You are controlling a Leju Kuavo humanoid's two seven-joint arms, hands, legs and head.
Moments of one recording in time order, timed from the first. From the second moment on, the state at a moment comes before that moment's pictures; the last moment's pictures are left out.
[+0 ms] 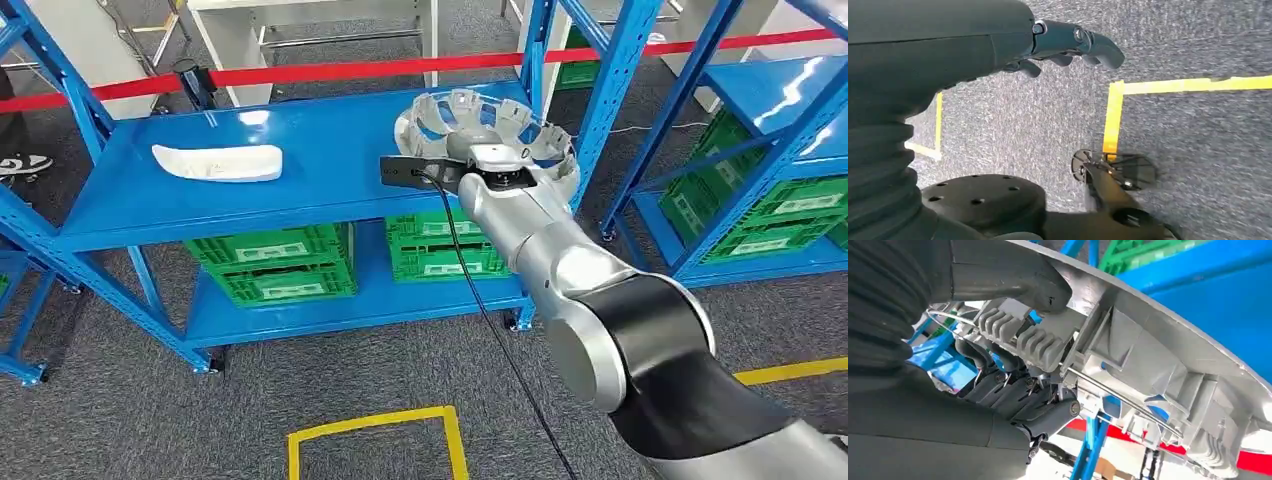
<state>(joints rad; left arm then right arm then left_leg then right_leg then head) -0.06 -0.18 0.19 -0.17 -0.26 0.27 -0.02 -1.16 0.20 -0.02 -0.25 1.53 0.23 0.08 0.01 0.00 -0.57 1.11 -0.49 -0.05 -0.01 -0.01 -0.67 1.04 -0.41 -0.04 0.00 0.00</state>
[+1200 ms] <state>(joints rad) -0.06 -0.16 0.19 -0.17 -0.34 0.27 0.00 -1.12 0.35 0.50 -0.37 0.89 0.25 -0.26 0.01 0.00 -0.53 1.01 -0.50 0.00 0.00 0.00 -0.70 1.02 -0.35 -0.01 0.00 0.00</state>
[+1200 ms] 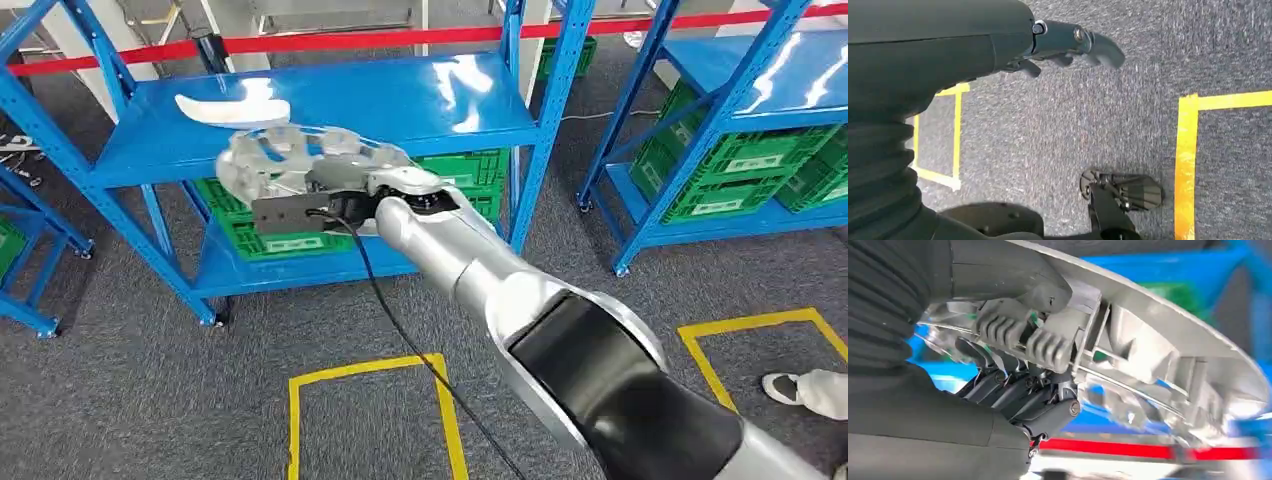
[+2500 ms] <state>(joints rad) -0.06 -0.16 0.19 -0.17 -0.34 0.26 0.00 -1.12 0.35 0.91 -0.41 0.75 0.22 -0.25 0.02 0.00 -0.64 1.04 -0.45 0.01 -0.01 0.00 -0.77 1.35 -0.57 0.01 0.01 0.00</state>
